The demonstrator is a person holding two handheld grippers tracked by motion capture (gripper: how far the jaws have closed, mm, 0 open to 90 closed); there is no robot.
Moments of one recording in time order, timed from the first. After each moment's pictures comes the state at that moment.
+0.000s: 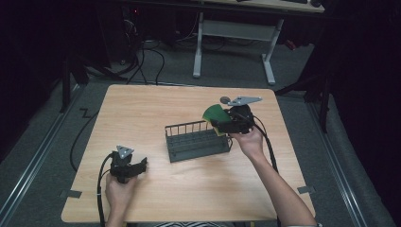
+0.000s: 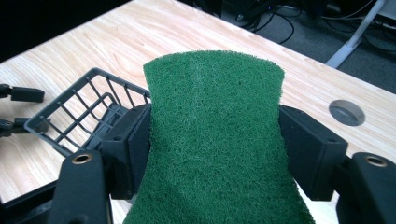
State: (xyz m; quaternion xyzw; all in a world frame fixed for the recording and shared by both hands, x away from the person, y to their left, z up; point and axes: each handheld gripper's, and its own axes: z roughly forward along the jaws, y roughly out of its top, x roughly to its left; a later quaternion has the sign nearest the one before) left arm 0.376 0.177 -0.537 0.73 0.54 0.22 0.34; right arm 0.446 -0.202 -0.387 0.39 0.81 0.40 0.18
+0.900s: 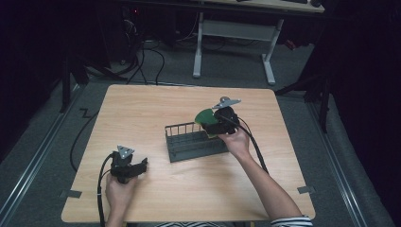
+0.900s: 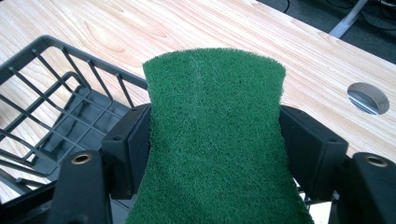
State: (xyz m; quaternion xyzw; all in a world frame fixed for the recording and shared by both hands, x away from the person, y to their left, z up) left arm 0.375 0.176 -0.536 0.74 0.54 0.23 0.34; right arm 0.469 -0.173 -0.424 0.40 0.82 0.35 0.19
